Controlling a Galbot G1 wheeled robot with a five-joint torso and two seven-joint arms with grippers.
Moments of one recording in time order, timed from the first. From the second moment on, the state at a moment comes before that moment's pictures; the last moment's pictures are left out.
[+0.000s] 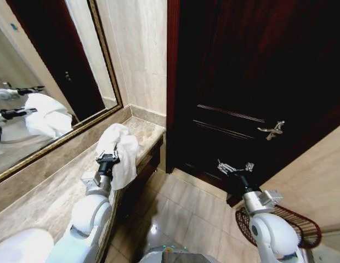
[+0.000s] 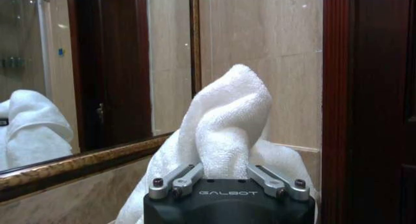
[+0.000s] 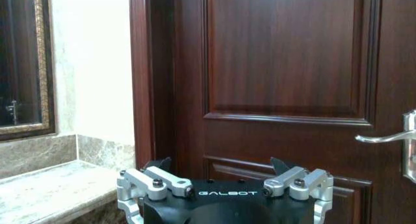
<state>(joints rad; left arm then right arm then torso) 1.43 -1.24 -0.59 -2.34 -0.29 0.32 -0.31 -1.54 1.41 0.71 2.33 0.26 -0.22 -0.10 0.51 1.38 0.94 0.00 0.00</state>
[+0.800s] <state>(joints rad) 1.43 -1.25 -0.59 -2.33 -0.28 0.30 -0.31 -1.54 1.41 0.71 2.34 0.25 -0.22 -0.11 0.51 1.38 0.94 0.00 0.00</state>
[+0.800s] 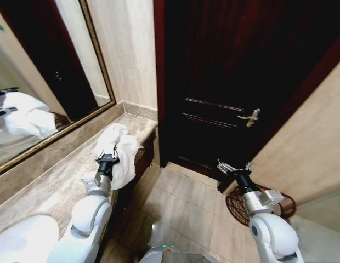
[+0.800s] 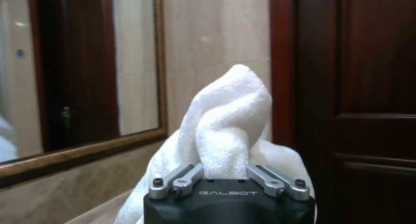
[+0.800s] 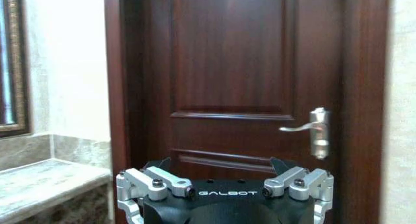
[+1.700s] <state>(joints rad) 1.44 -1.25 -0.59 -2.32 -0.26 0.29 -0.30 -1.55 1.41 0.71 2.34 0.25 -0.21 -0.11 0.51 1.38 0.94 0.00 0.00</state>
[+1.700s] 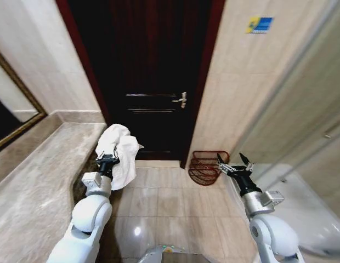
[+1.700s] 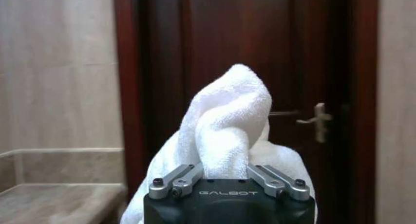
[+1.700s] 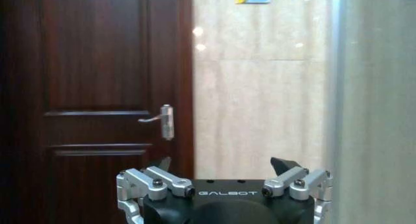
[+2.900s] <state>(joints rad) 1.44 -1.27 -0.59 -2.29 -0.27 0.22 -0.27 -1.55 1.42 0.70 2.33 0.23 -0.19 -0.08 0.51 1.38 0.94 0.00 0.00</state>
